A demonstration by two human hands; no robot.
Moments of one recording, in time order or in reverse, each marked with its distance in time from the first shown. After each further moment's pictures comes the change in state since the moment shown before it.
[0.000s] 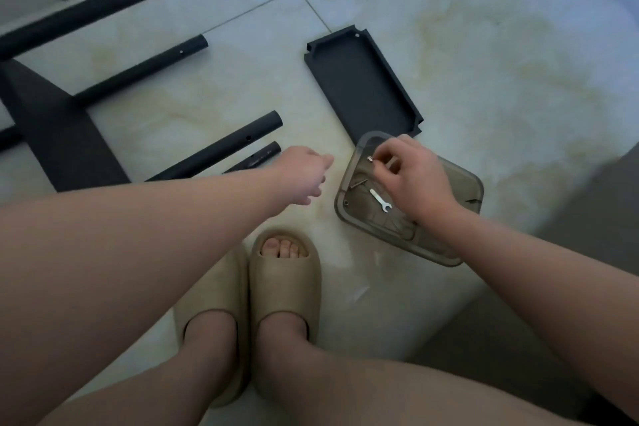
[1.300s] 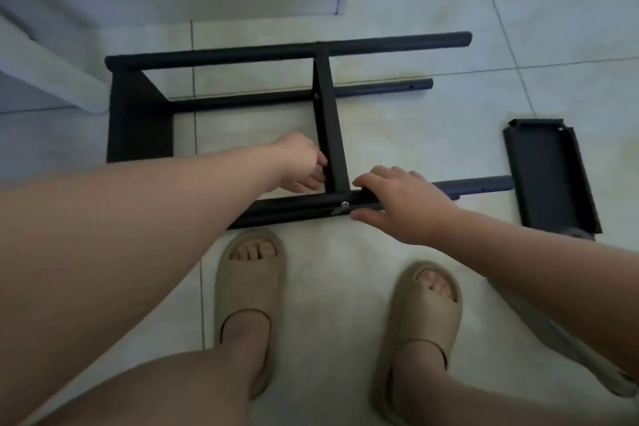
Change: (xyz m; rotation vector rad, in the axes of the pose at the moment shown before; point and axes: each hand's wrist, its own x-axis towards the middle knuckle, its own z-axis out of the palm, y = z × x) left_hand -0.098 -0.150 -0.274 -0.219 0.256 -0.123; right_hand 0.008 -0.292 0.127 -0.528 -0.691 -0.651
